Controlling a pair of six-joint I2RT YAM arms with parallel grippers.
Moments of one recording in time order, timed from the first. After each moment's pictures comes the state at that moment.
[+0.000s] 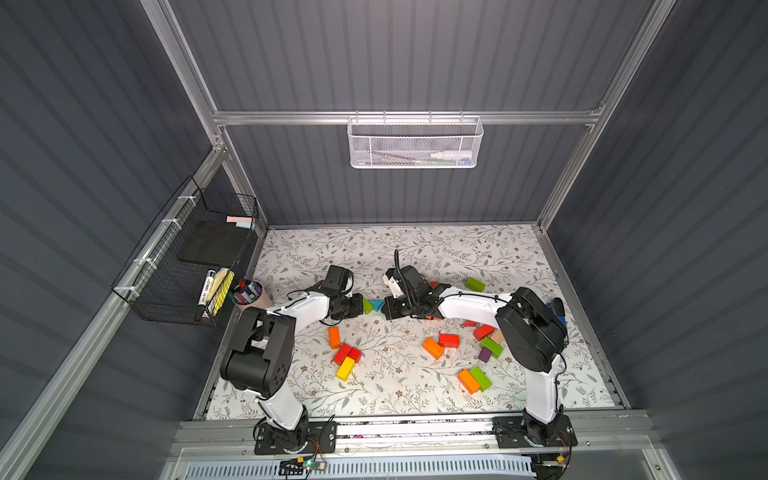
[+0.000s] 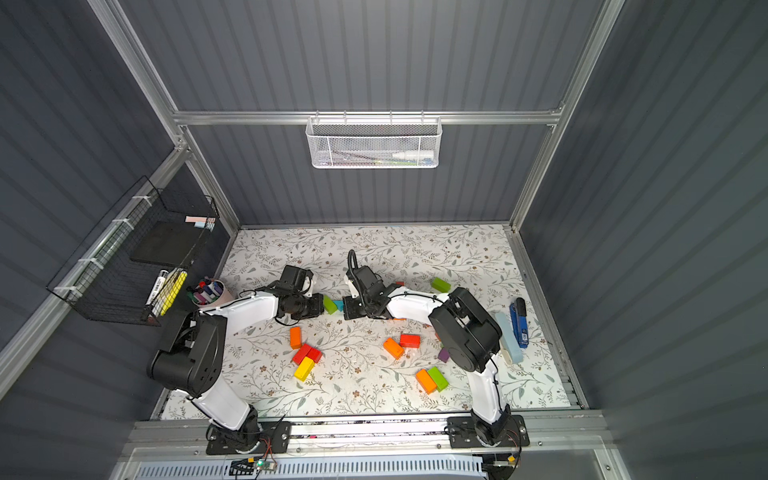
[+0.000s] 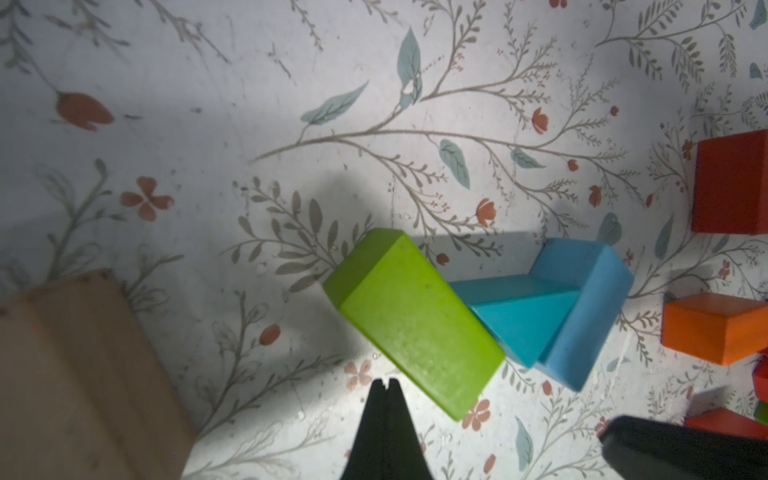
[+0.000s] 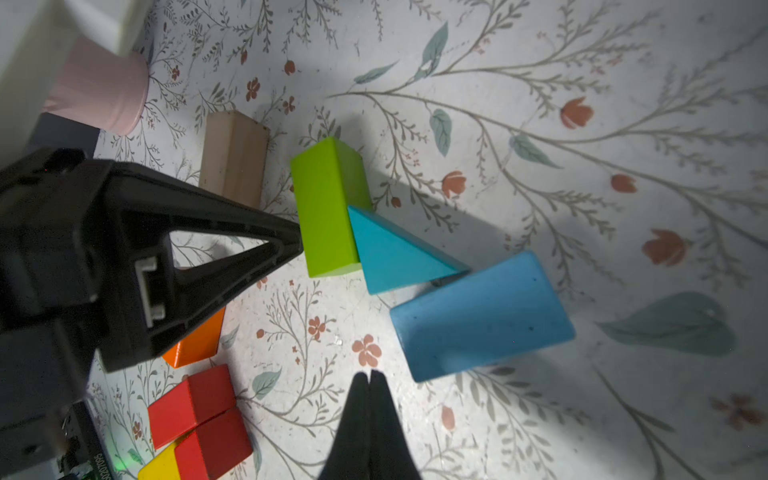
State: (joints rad) left arm -0.27 1.67 0.93 -0.32 0.22 -0.38; right arm 0.79 2.00 1.31 -0.16 -0.25 0.50
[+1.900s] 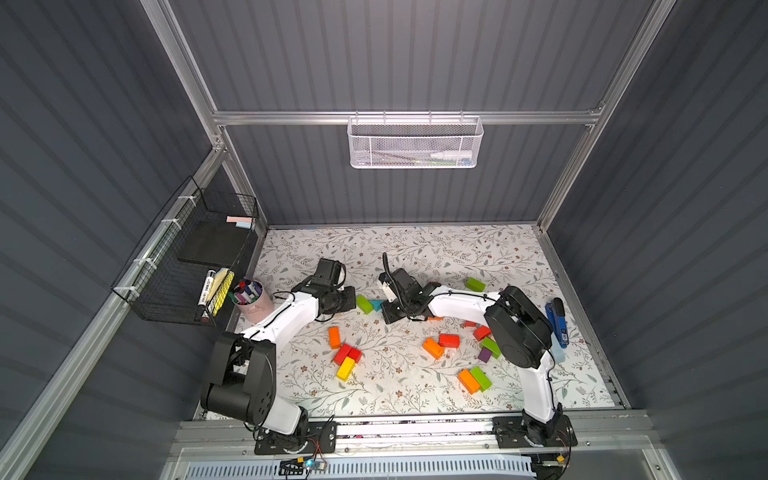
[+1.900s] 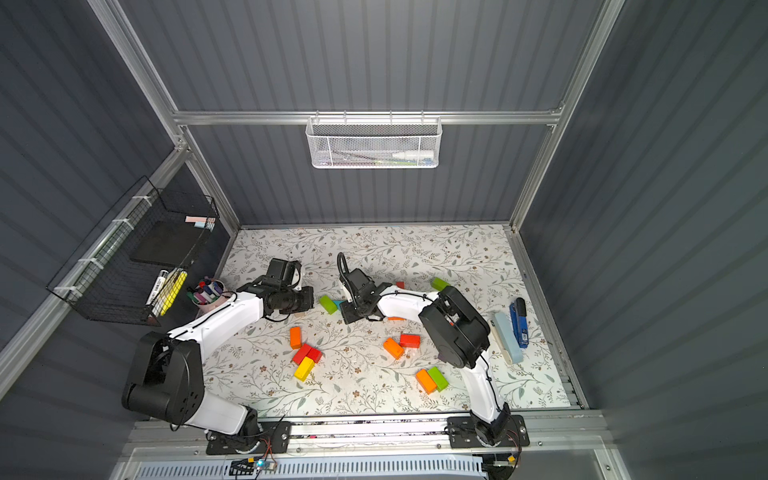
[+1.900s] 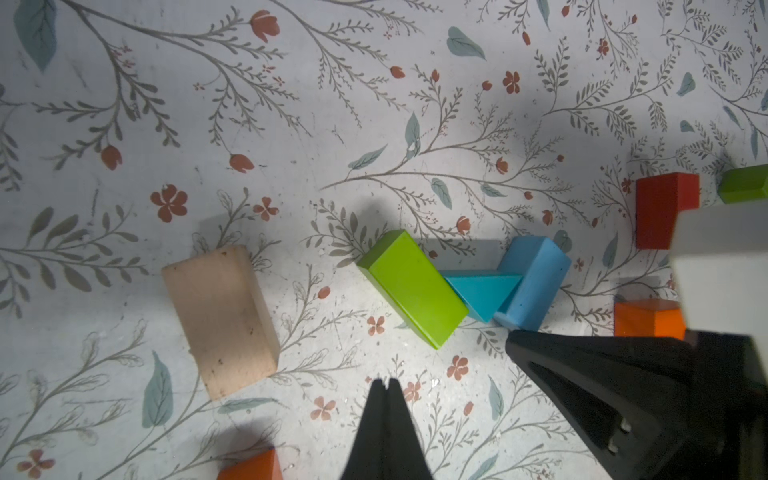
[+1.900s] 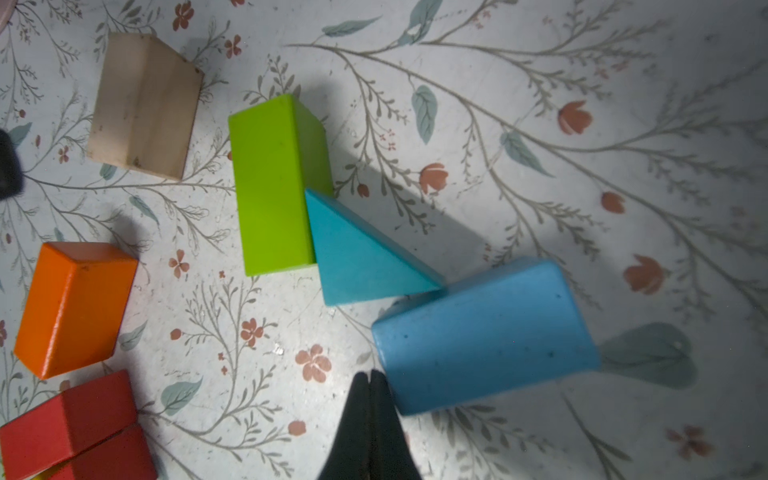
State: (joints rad) left arm -0.25 1.51 0.96 -0.47 0.15 -0.38; right arm 0.82 2.07 1.39 -0.30 -0.12 0.33
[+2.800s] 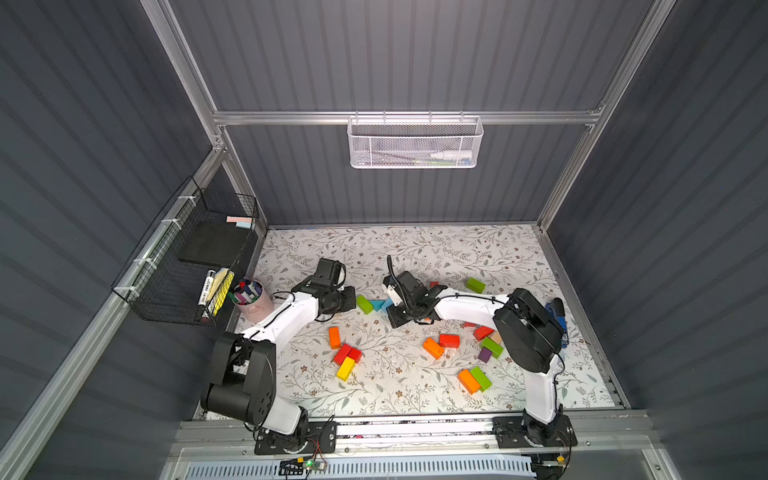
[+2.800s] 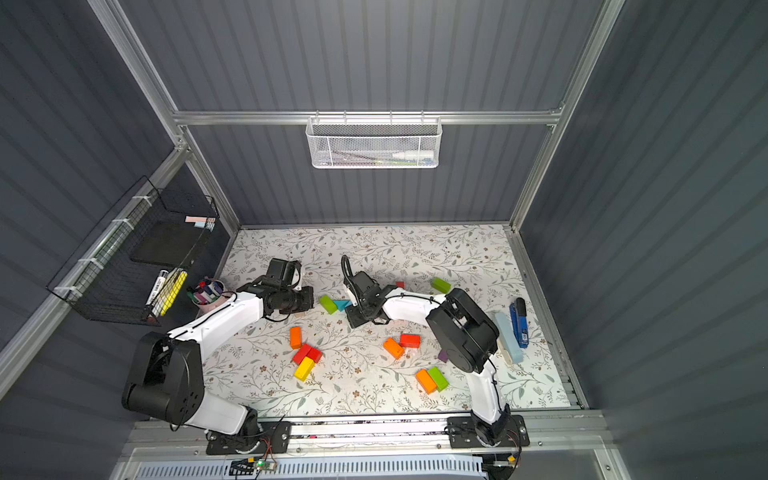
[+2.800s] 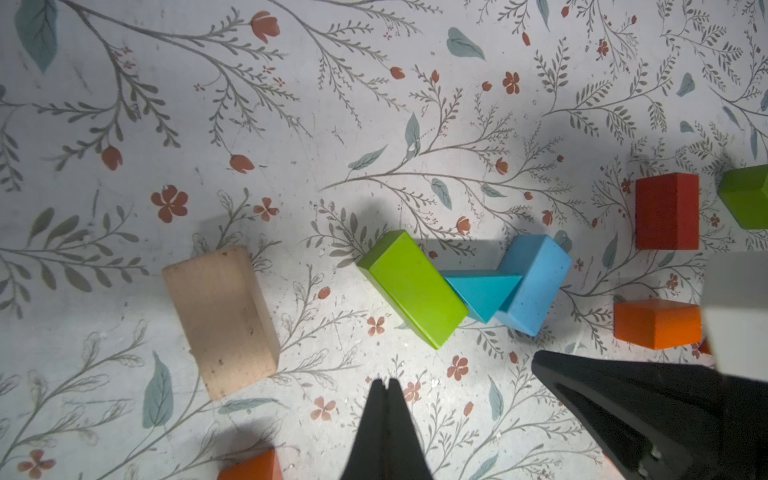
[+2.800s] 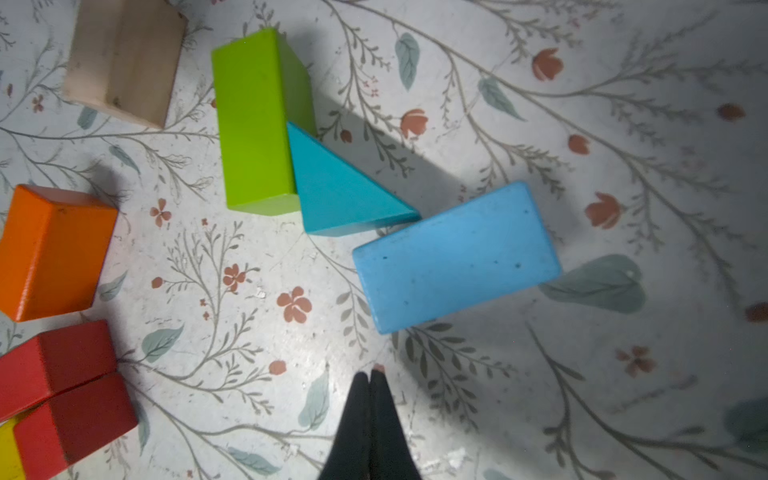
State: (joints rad) left arm -0.25 1.50 0.96 -0.46 0.14 -0.38; right arm 0.81 2.00 1.32 -0.32 -0.10 0.29
